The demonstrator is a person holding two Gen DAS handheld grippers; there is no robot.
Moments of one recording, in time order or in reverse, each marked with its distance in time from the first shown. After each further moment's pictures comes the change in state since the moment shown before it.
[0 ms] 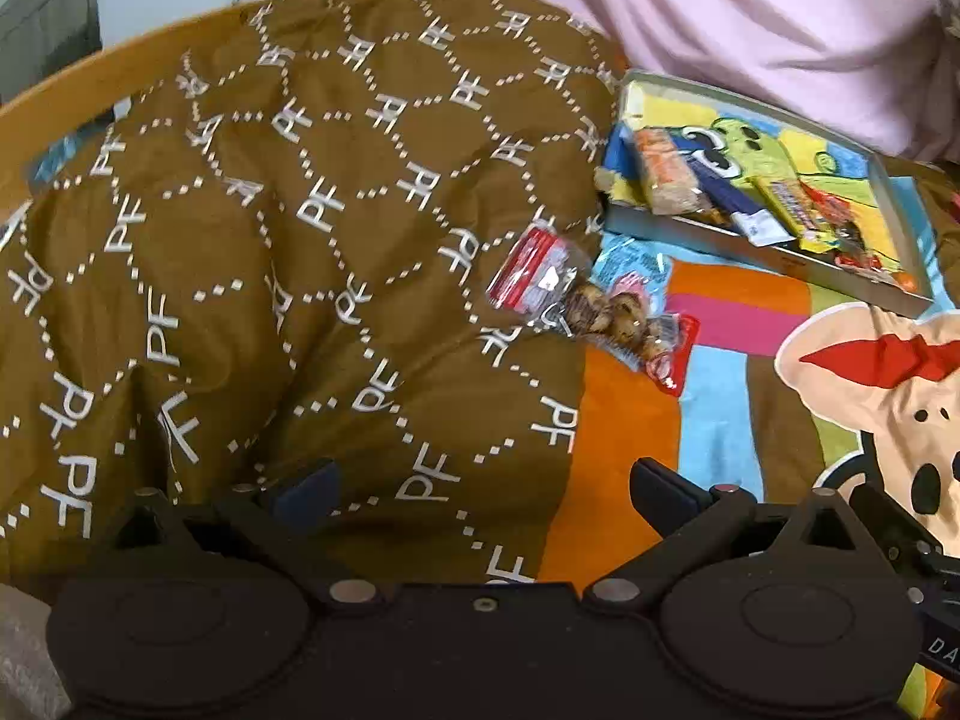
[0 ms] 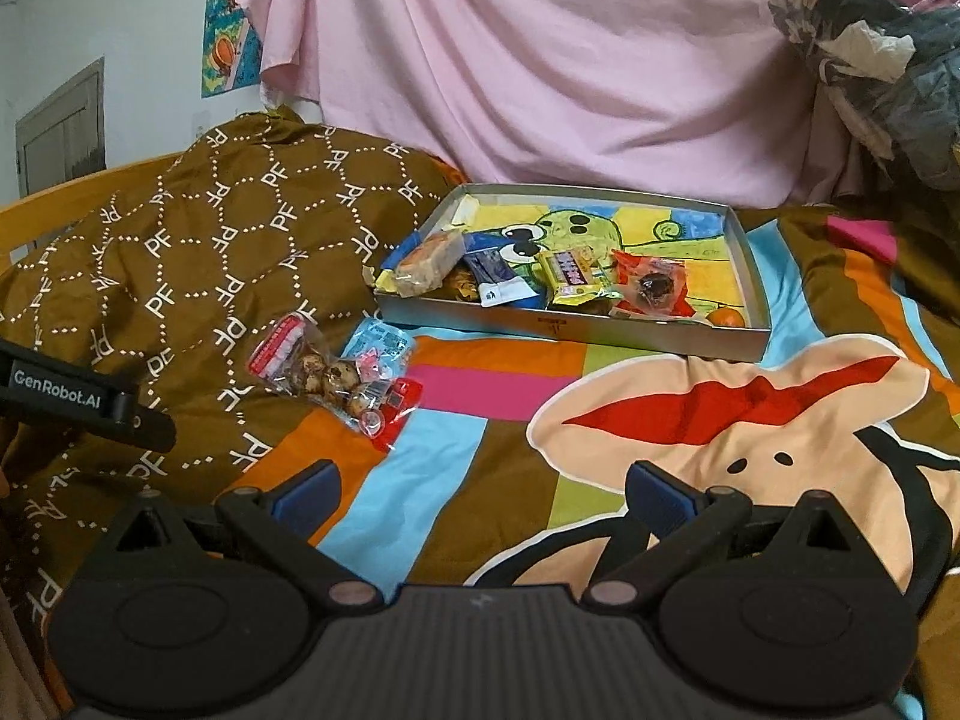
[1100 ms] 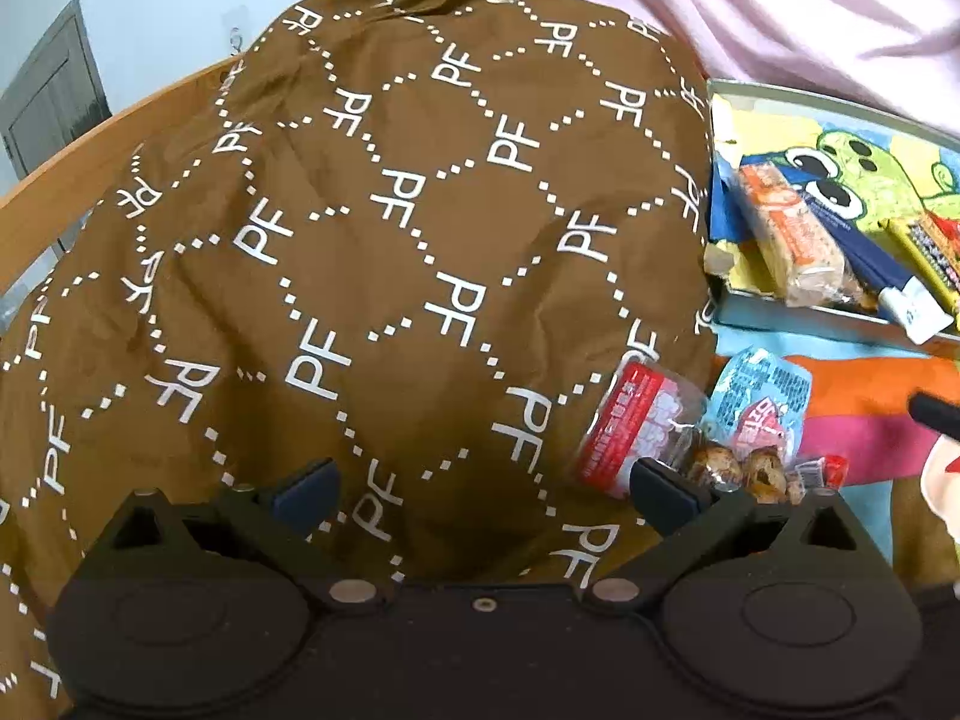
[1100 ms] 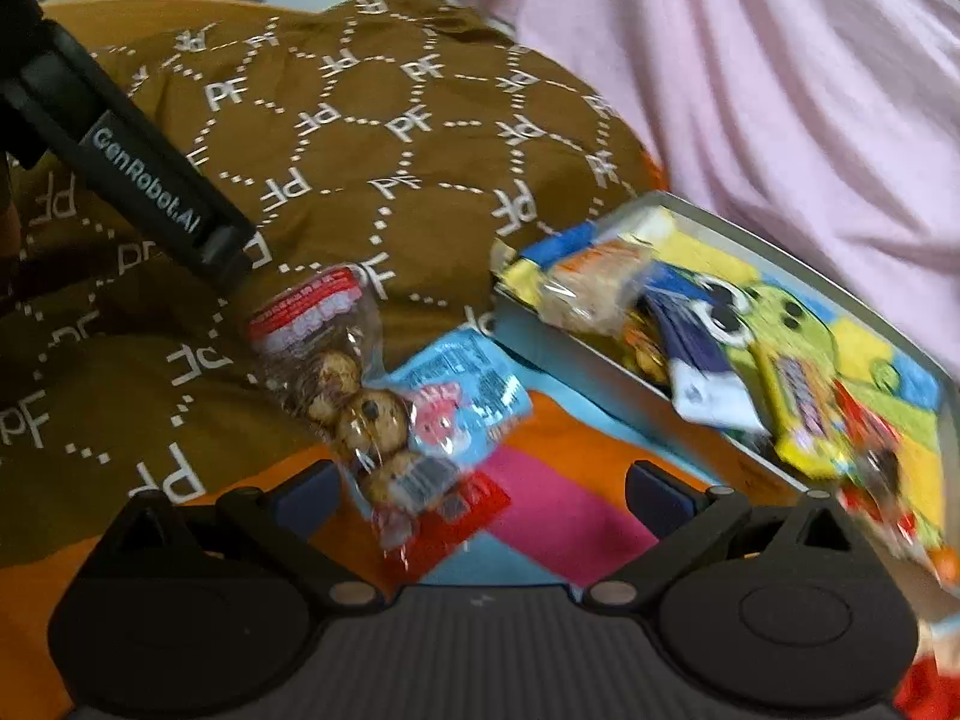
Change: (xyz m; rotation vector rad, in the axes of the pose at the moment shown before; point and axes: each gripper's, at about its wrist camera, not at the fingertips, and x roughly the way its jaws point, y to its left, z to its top) left arm 0.089 -0.005 0.086 0.092 -0.041 0.178; right arm 0.163 0.054 0.037 -0.455 0.007 0.172
